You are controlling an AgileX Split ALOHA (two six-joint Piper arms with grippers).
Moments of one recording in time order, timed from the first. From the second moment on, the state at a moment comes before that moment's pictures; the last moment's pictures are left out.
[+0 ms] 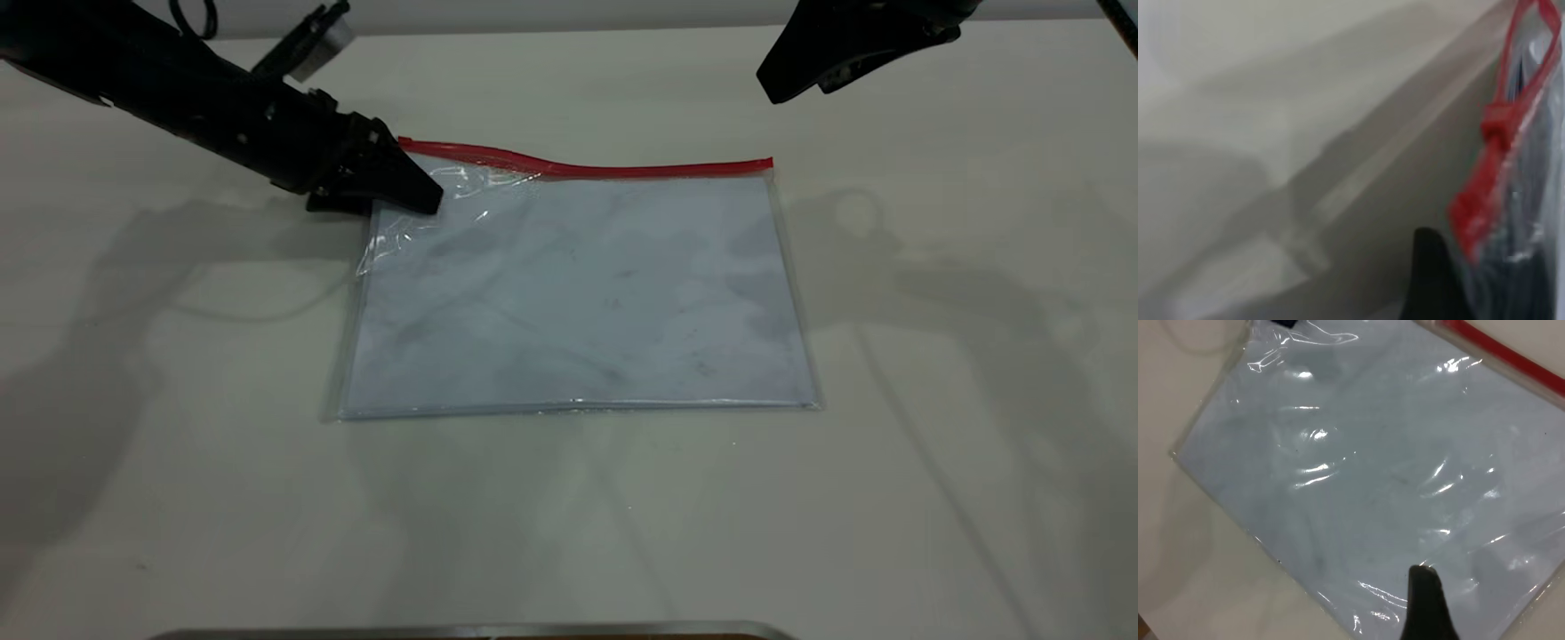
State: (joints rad) left arm -0.04 2.67 -1.71 -1.18 0.77 1.29; right arm 0.17 2.03 -1.20 0.94 0.61 -1.16
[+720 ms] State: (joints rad) left arm -0.05 2.58 -1.71 -1.13 0.93 1.89; right arm 0.18 2.03 -1.20 1.14 0.55 -1.44
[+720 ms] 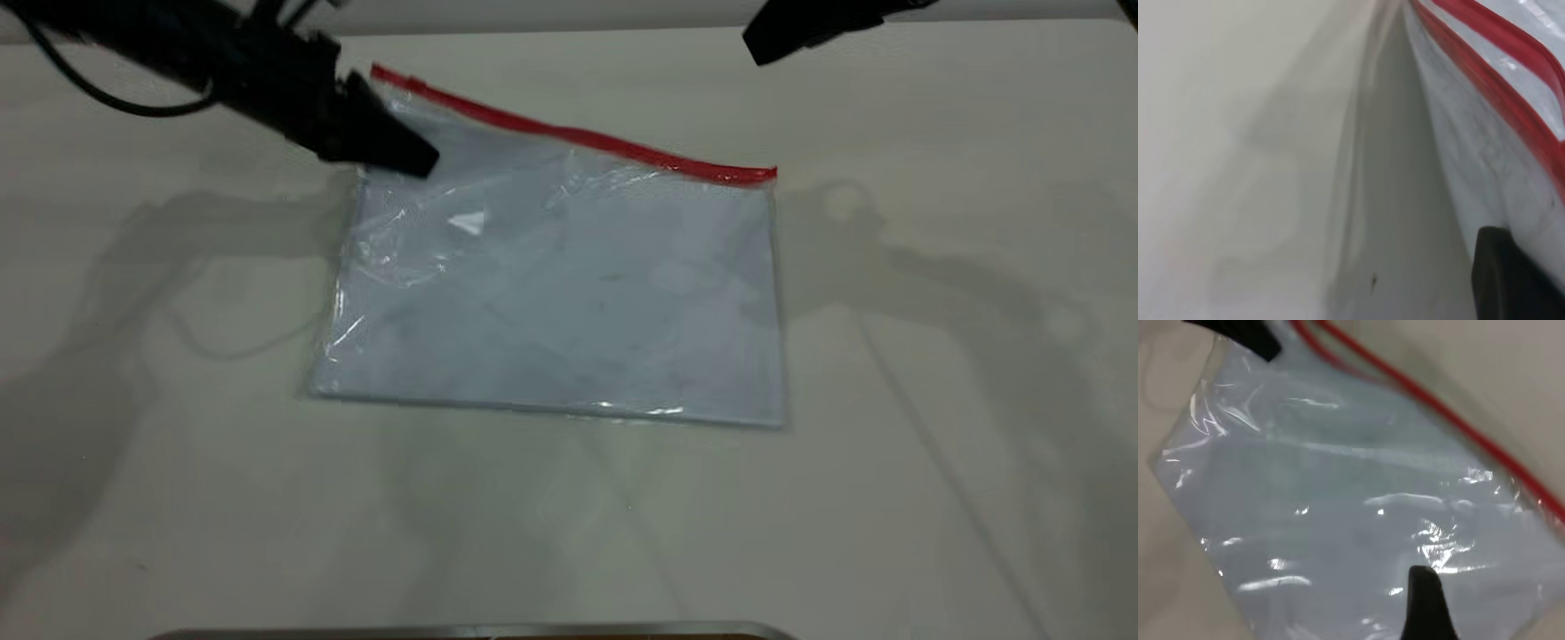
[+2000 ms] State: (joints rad) left arm -0.19 2.55 -1.77 -1.00 1.04 2.11; right arm 0.36 2.31 -1.44 1.42 0.71 -1.59
